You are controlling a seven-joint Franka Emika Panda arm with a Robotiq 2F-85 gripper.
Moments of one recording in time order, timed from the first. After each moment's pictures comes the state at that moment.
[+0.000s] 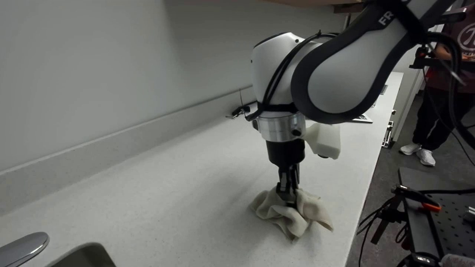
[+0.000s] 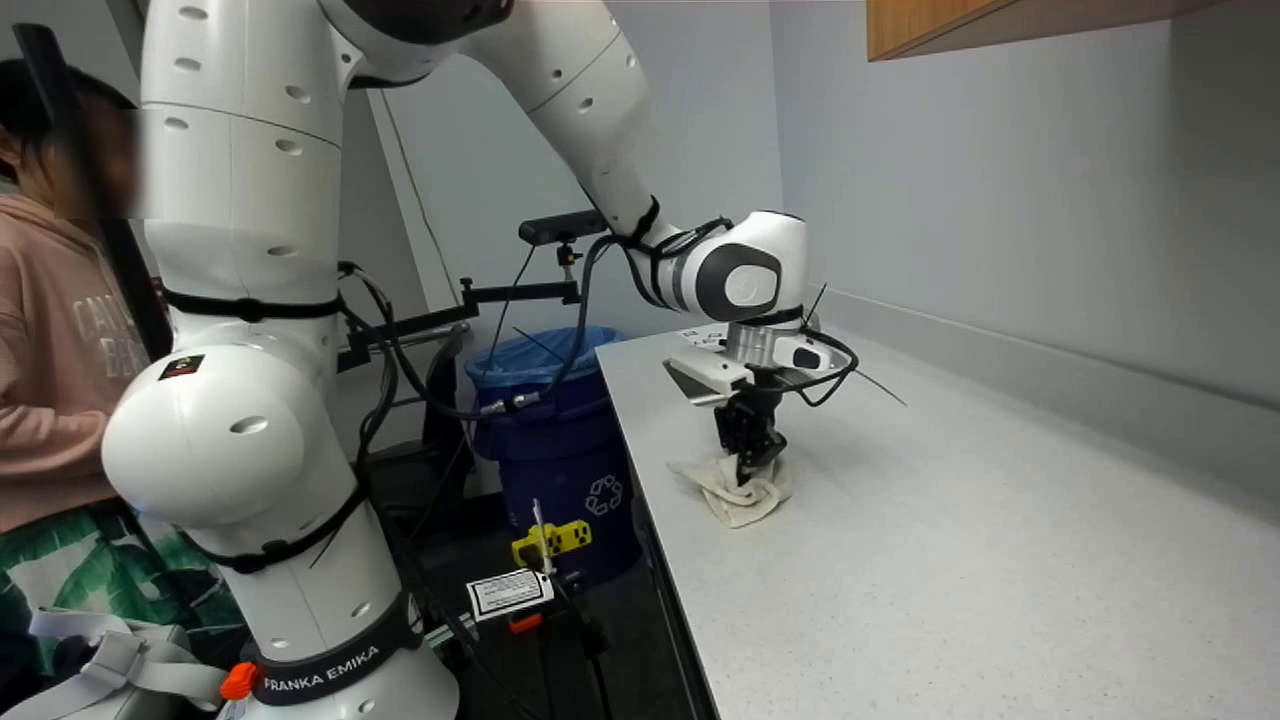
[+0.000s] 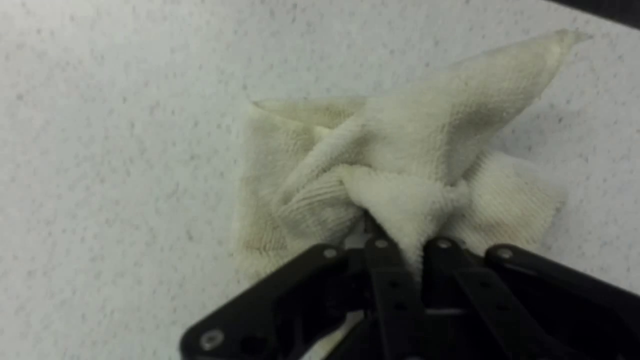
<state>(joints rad) 0.15 0.32 0.11 -2.24 0.07 2.33 0.07</state>
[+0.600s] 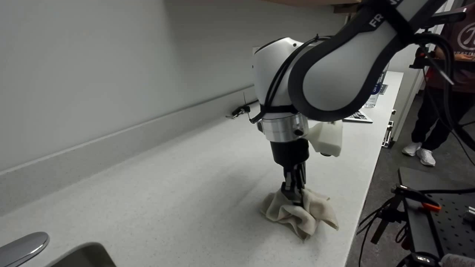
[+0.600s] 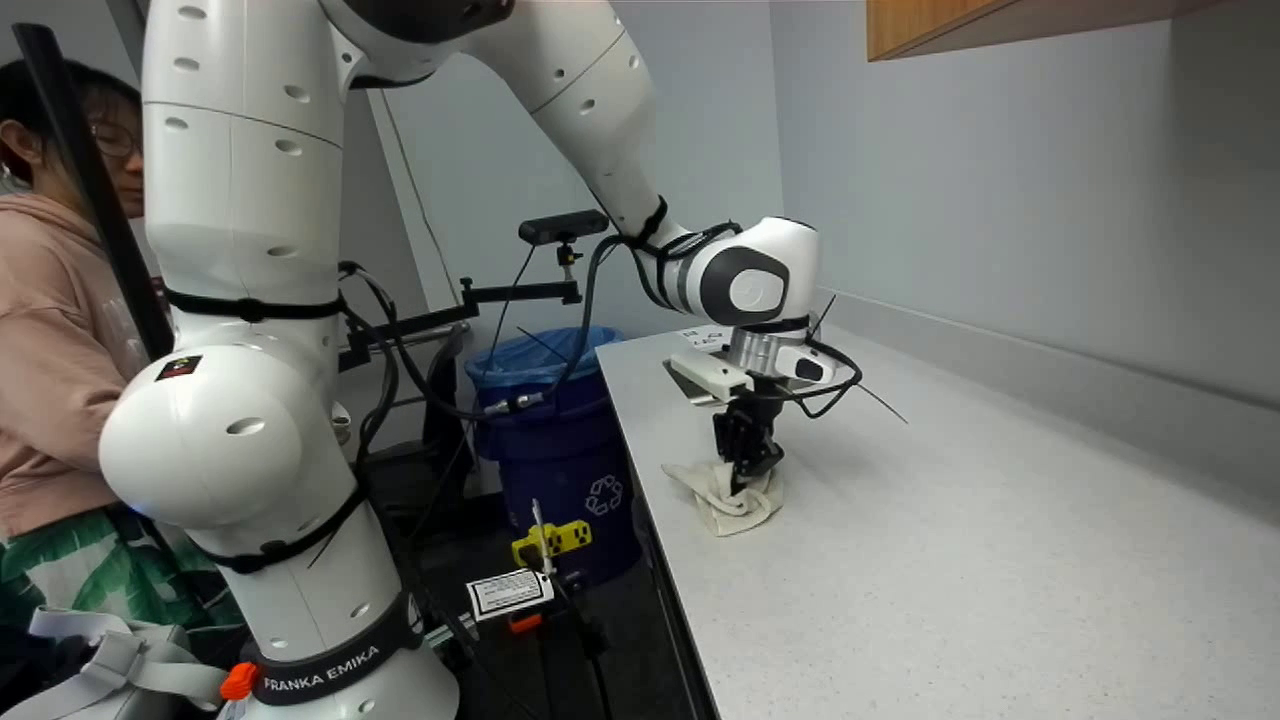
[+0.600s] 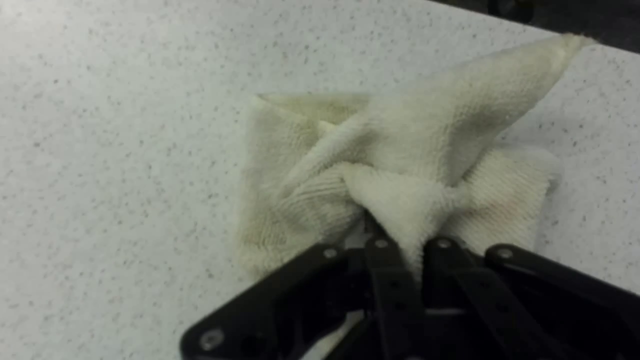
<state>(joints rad) 0.14 0.33 0.10 -2.23 0.08 2.28 0.07</state>
